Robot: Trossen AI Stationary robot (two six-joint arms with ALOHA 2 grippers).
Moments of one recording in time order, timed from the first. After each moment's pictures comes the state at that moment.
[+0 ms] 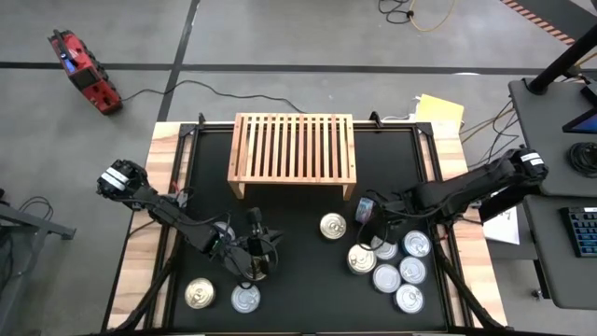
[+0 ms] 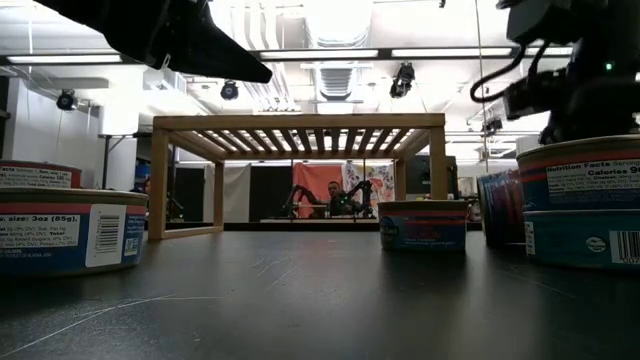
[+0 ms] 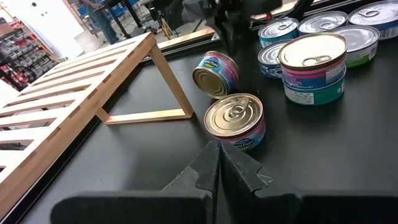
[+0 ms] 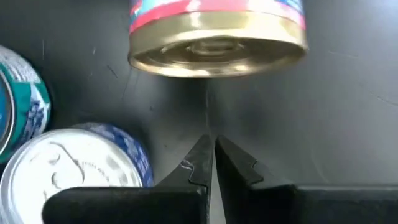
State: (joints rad) left arm -0.57 1.56 0.77 0.28 -0.91 -0.06; right arm 0.21 1.18 0.67 -0.86 0.13 0.63
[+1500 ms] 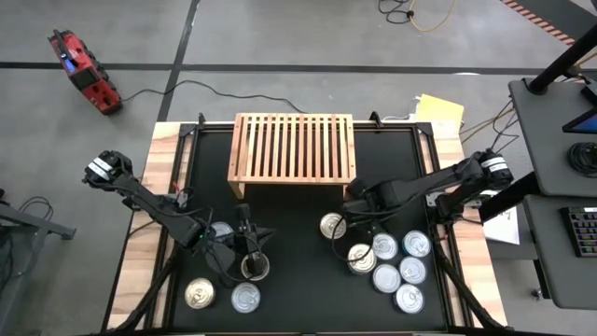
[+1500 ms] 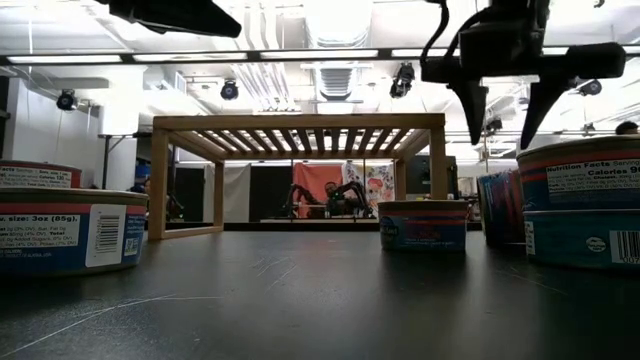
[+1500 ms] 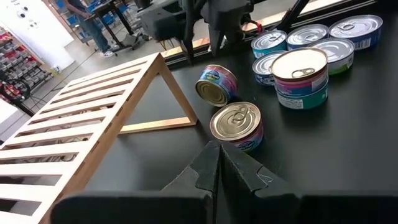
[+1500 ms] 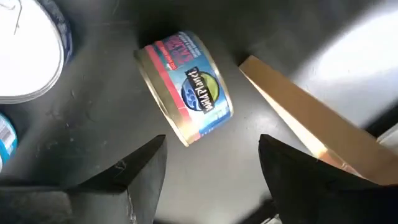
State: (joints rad) left arm -0.61 1.37 0.79 0.06 -0.91 -0.05; right arm 0.19 1.59 1.23 -1.24 0.31 -0.59
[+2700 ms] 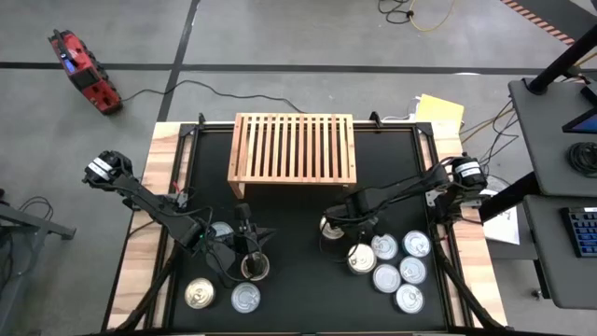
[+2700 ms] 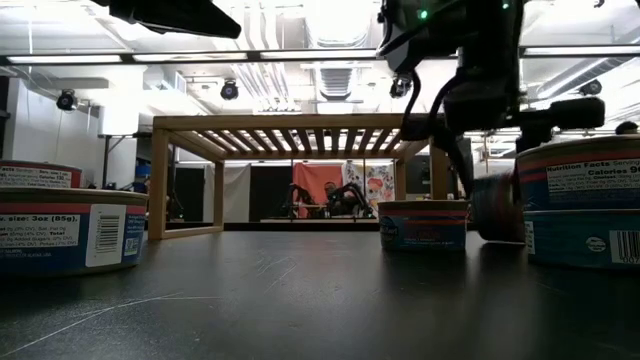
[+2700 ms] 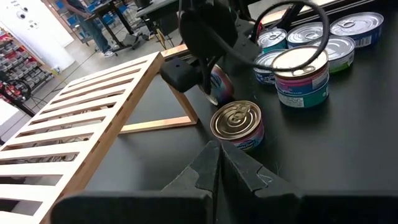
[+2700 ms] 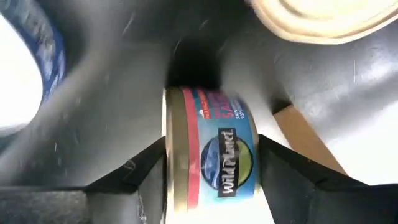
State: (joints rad) left arm -0.61 1.37 0.79 0.06 -0.91 -0.04; right arm 0.14 1.80 1.22 -1.12 0.22 -0.69
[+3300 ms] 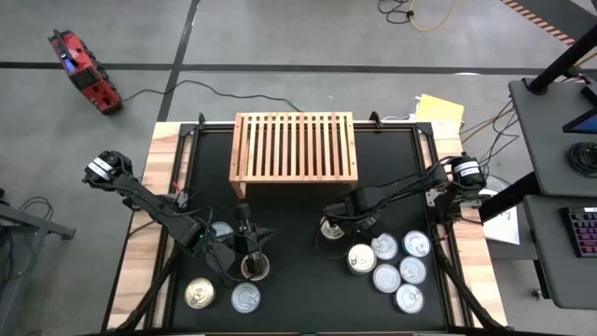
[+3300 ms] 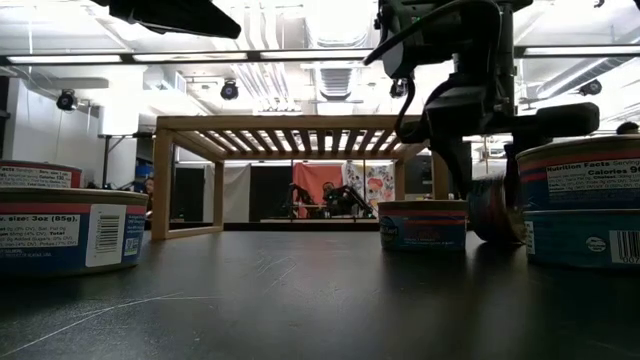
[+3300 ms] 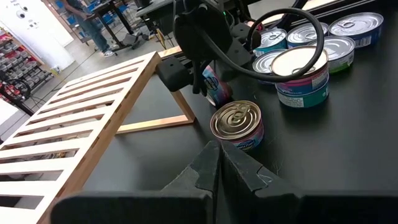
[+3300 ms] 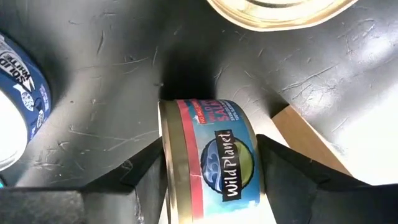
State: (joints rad) left arm -0.61 1.37 0.79 0.06 -0.91 -0.05; right arm 0.13 1.80 1.22 -1.12 0.23 -0.55
